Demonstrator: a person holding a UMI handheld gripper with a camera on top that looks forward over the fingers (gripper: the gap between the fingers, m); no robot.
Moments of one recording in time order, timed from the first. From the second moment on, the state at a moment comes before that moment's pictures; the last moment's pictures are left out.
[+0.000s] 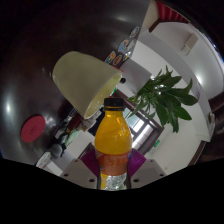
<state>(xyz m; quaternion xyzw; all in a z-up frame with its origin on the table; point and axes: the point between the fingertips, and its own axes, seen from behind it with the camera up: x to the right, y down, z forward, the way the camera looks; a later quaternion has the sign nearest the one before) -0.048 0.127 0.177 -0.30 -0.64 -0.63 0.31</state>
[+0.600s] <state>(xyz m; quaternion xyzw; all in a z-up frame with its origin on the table) -0.023 0.106 0.192 -0.69 -0.38 -0.25 0.56</state>
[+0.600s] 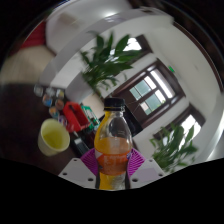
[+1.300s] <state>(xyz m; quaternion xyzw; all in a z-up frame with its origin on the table) 0.003 0.124 0.130 -0.75 -0.12 0.11 0.64</state>
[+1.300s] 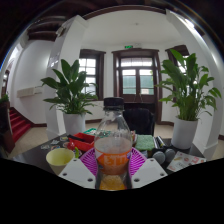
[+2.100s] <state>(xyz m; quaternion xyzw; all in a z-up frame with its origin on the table) 0.062 -0.044 0.101 -0.81 -0.01 0.03 0.58</state>
